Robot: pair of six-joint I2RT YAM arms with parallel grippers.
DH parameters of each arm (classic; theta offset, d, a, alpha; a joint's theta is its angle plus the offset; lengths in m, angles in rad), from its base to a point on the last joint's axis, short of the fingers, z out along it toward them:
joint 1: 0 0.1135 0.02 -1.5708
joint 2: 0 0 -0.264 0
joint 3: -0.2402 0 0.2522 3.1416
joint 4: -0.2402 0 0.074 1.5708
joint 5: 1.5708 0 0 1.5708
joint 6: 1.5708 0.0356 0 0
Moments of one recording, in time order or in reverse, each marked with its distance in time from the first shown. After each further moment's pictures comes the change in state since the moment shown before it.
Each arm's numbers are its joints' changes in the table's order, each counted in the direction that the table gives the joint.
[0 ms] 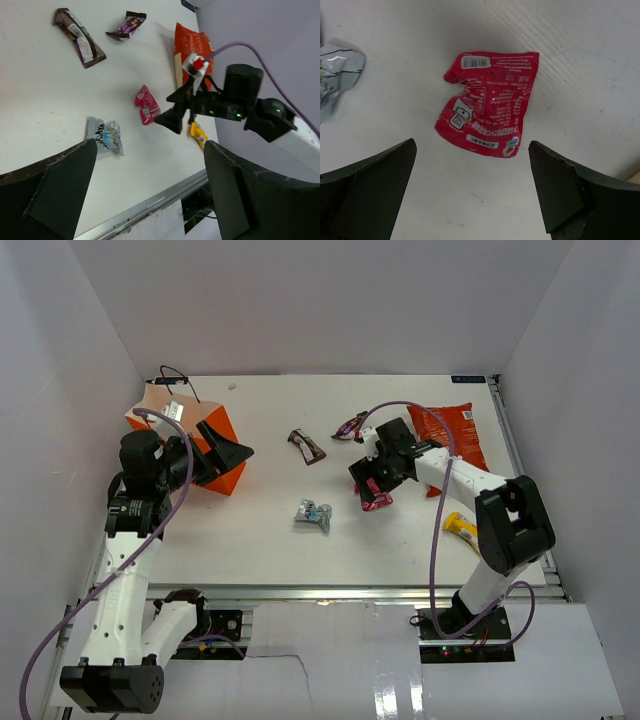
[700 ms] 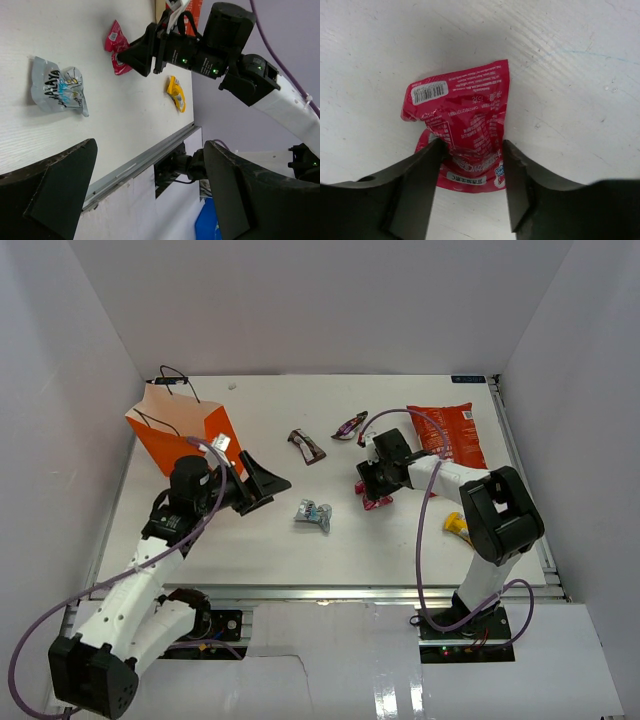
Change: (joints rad) left arm -0.254 -0.057 0.339 0.236 -0.006 -0.261; right arm 0.002 0.121 0.087 0.211 0.139 0.130
